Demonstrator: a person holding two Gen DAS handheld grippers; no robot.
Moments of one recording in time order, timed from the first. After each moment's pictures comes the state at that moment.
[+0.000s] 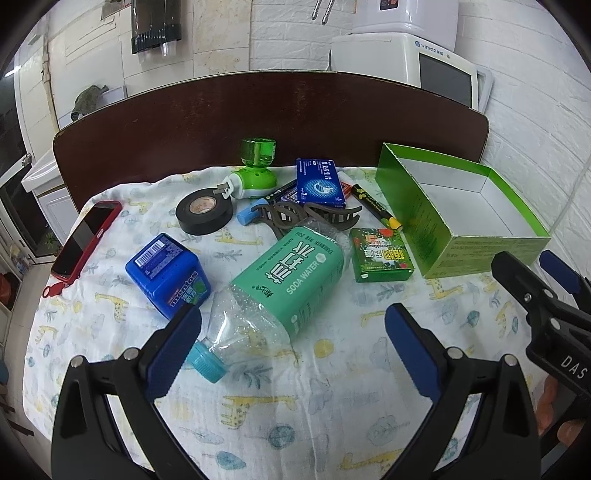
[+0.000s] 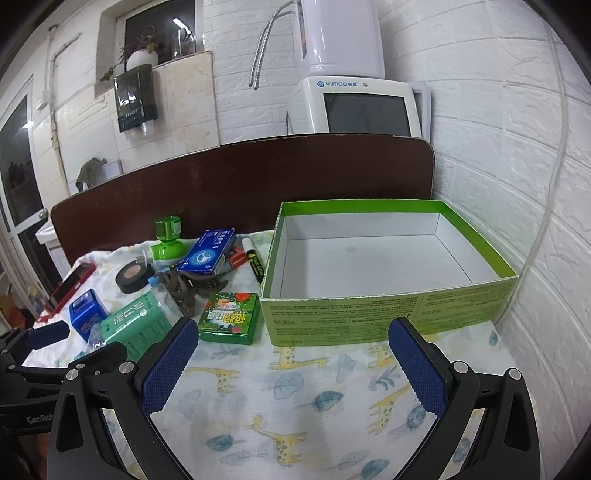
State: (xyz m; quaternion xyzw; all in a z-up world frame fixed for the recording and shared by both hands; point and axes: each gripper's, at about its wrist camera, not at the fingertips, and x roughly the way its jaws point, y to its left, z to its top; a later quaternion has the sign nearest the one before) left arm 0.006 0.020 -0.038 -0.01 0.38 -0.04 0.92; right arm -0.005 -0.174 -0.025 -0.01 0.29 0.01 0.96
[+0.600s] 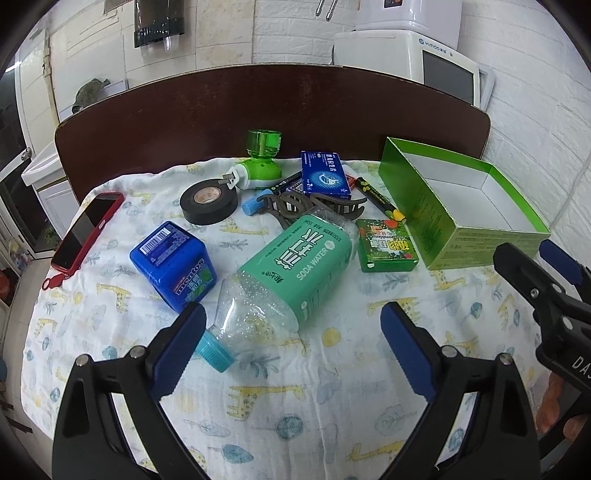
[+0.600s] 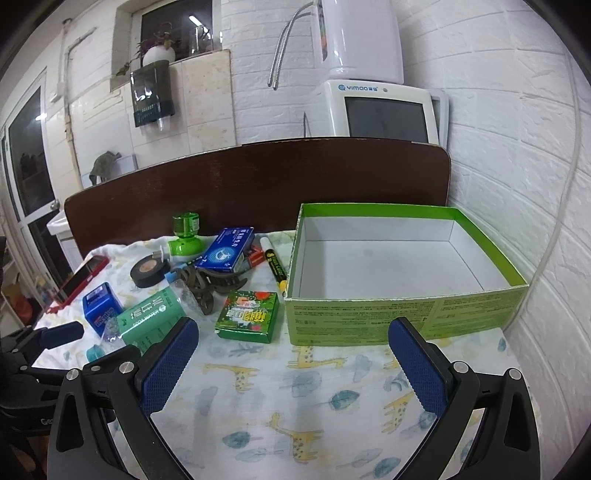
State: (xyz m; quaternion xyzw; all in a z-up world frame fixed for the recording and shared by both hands) left arm 0.000 0.027 -0.043 -0.01 0.39 -0.04 0.92; right arm -0.008 -0.162 -0.021 -0.02 0.29 0.04 0.96
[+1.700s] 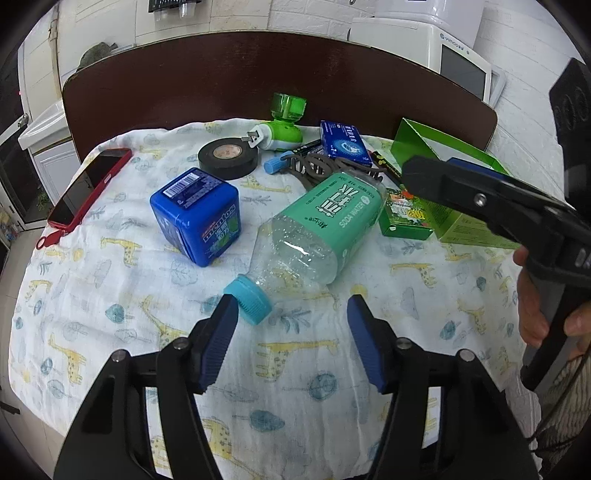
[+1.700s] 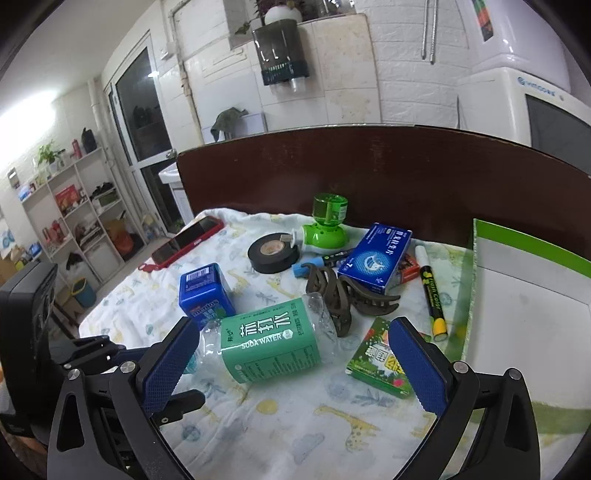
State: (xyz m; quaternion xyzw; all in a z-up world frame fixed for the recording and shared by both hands) left arm -0.013 0.062 -0.063 -0.05 0.43 -0.05 0.90; right arm 0.058 -0.088 -0.030 -0.06 0.34 0.31 0.89
